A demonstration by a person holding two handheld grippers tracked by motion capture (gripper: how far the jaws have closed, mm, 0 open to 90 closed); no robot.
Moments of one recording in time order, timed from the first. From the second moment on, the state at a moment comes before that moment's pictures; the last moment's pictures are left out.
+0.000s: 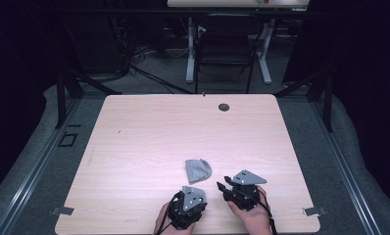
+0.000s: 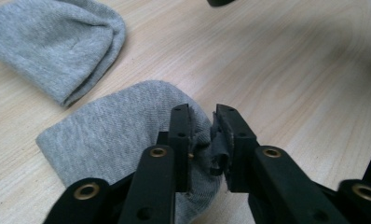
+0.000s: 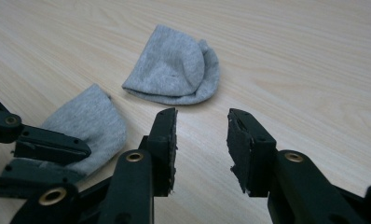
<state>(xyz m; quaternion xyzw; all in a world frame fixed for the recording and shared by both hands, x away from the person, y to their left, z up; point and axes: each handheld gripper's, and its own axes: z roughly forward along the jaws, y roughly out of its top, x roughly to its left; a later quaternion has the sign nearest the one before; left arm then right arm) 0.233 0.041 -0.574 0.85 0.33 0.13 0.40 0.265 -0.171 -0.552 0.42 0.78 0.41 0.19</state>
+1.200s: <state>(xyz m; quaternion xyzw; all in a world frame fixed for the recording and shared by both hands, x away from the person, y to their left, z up) 0.238 0.075 -0.545 0.81 0.35 0.12 0.46 0.259 -0.119 -0.568 0.33 0.85 0.39 0.11</state>
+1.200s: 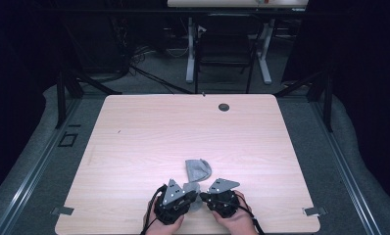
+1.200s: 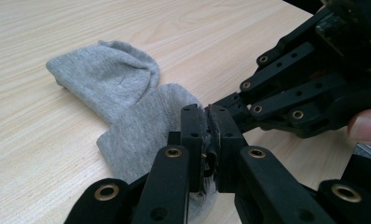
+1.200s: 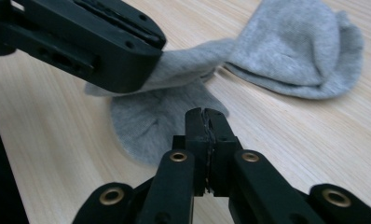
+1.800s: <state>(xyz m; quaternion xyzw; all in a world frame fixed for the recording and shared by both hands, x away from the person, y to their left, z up) 0.234 0.096 -0.538 0.81 0.35 0.15 0.45 0.262 -0.110 -0.579 0.32 0.87 0.37 0.11</state>
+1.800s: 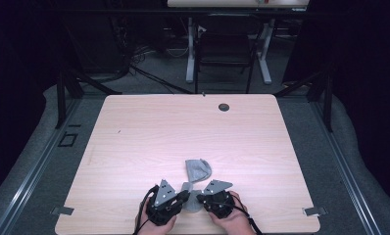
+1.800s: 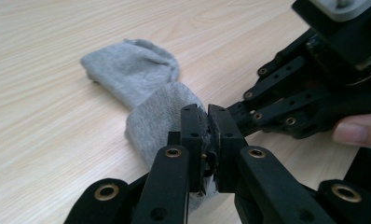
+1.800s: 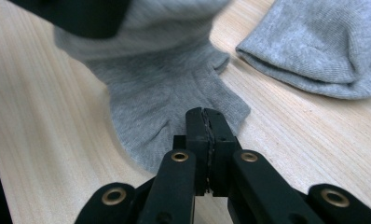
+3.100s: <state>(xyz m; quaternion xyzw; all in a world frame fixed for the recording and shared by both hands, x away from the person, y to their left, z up) 0.241 0.154 -0.550 0.79 0.41 0.16 0.43 0.256 -0.127 -0.573 0.33 0.87 0.35 0.12</state>
